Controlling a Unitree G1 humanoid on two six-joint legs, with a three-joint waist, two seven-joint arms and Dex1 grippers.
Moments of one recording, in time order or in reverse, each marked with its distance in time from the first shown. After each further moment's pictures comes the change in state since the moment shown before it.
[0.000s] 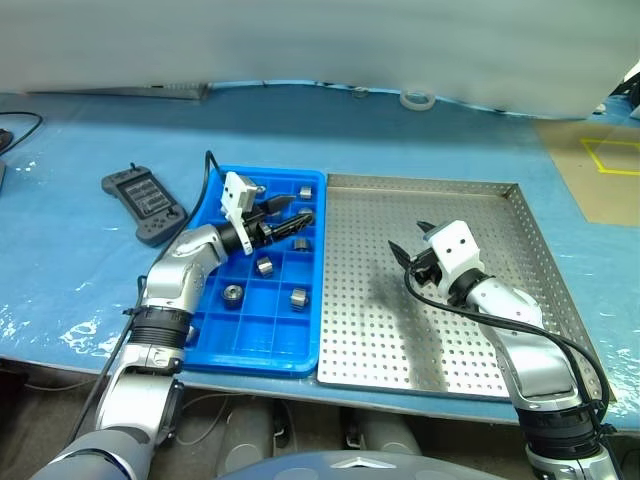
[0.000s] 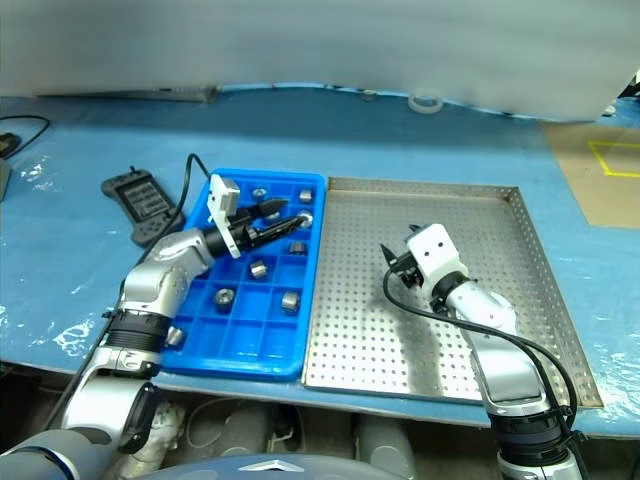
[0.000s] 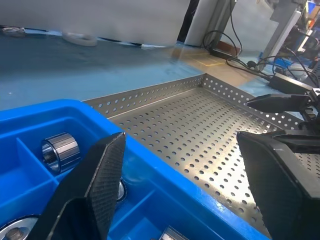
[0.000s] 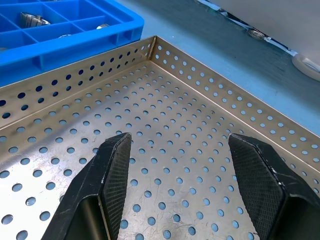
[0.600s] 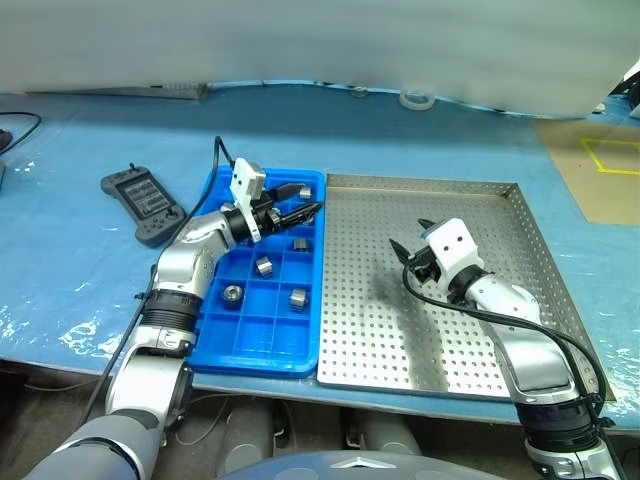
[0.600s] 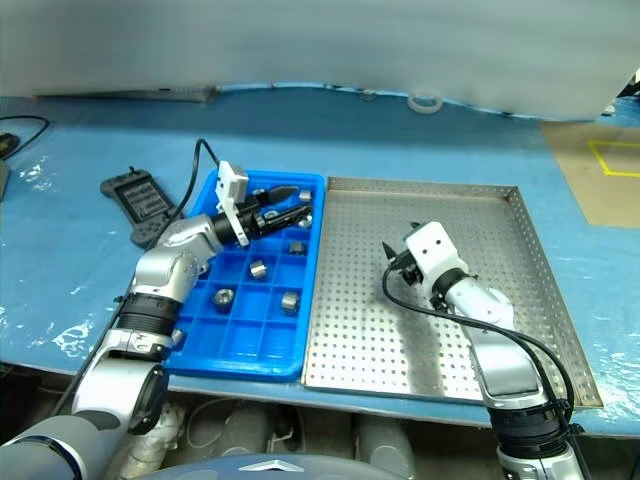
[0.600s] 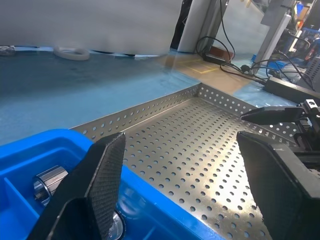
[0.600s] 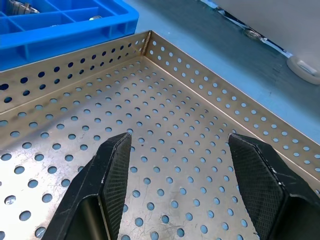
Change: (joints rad) left arm -0.088 -0.029 -0.002 0.073 0.027 -0.030 -0.019; right arm -0.025 -0.016 0.011 0.040 -0.034 -0.023 0.001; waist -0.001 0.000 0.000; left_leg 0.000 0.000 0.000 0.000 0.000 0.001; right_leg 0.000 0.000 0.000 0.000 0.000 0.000
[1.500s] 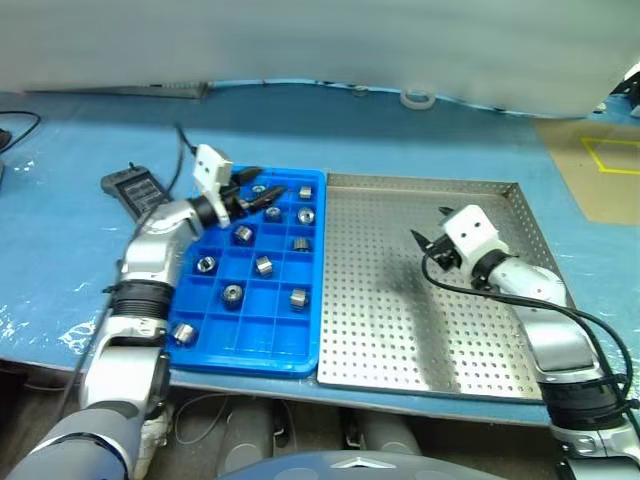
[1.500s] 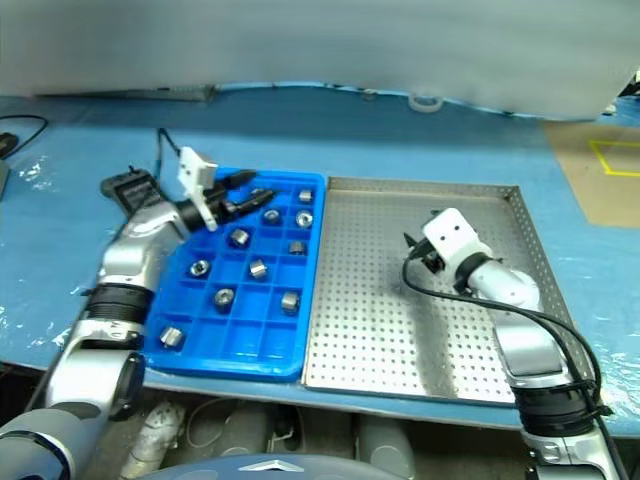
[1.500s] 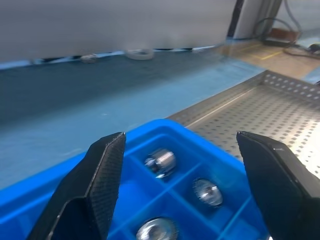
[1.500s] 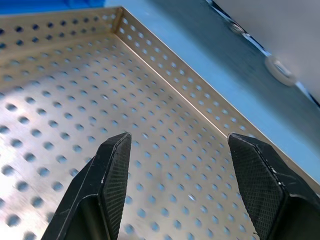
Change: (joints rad) left arm -0.041 0.184 0.087 0.108 0.073 -0.138 0.032; right arm -0.061 -0.156 -0.083 0.084 -0.014 -0.022 0.061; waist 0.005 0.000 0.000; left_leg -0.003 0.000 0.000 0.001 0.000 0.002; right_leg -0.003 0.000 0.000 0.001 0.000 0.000
